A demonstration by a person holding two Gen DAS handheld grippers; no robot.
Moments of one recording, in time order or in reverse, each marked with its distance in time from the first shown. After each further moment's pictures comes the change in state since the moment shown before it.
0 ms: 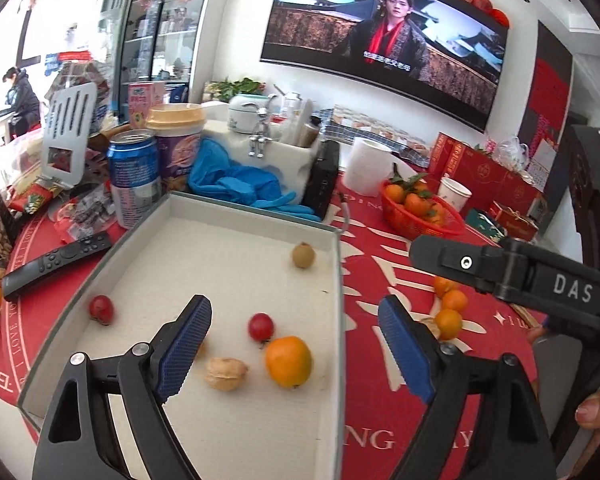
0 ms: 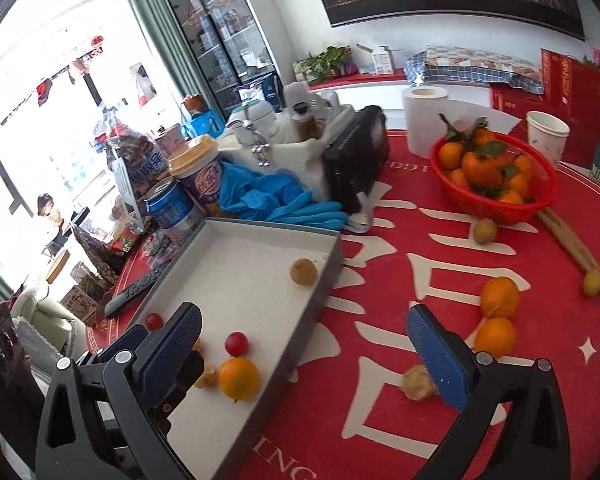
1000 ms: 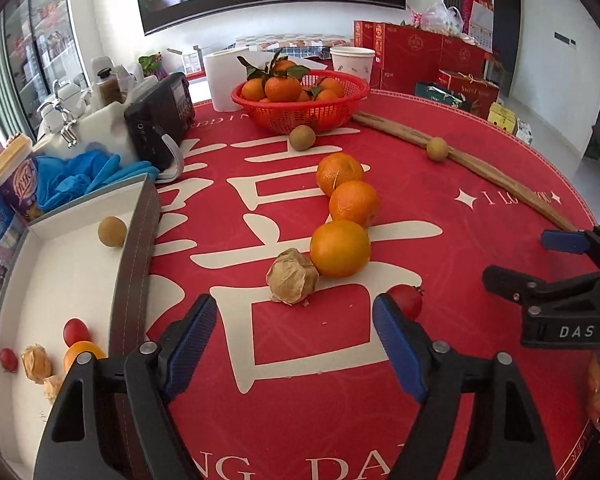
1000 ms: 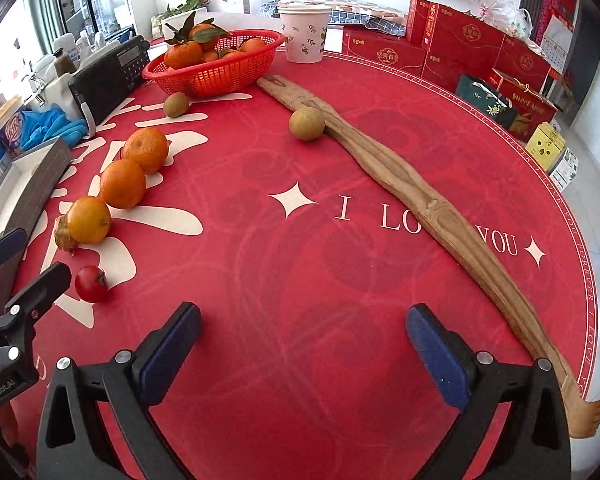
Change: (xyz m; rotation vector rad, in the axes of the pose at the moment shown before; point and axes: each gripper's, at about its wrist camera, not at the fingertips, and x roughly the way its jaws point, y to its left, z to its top) left arm 0.086 -0.134 -0.041 0.405 0.276 -0.020; right arm -0.041 -0.168 -0.078 0.066 0.196 -0.461
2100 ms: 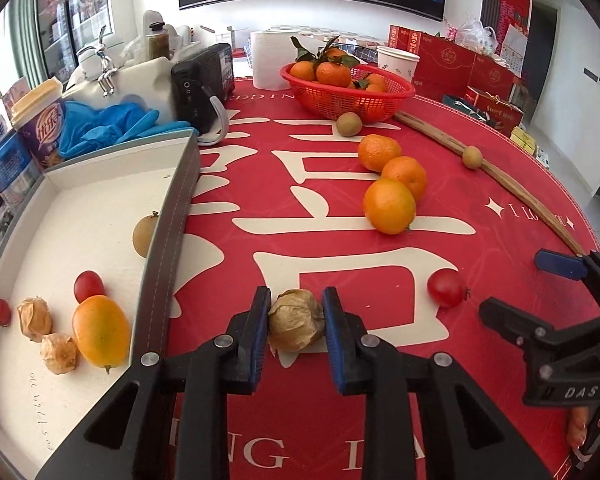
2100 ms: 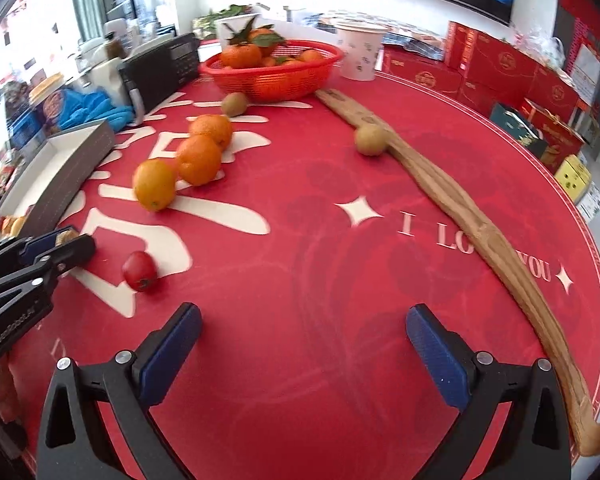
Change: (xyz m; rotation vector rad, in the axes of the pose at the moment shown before) left arm -0.002 0.032 -0.017 -0.153 0.008 0.017; right arm -0.006 0.040 -0.007 -0.146 -0.073 0.140
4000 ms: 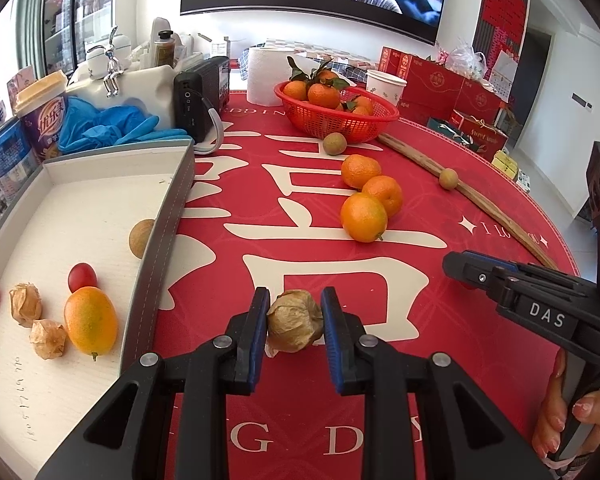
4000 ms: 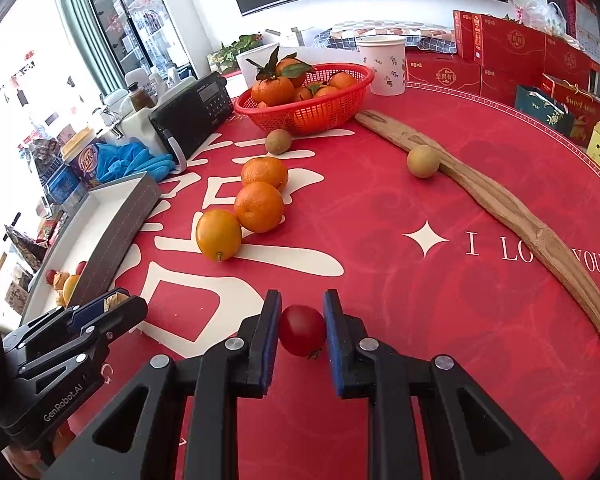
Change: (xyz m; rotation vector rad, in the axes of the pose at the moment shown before) left arm -0.018 0.003 -0.005 -0.047 -0.061 -0.087; right arm 0.000 -0.002 0.013 0.172 -0.077 0.142
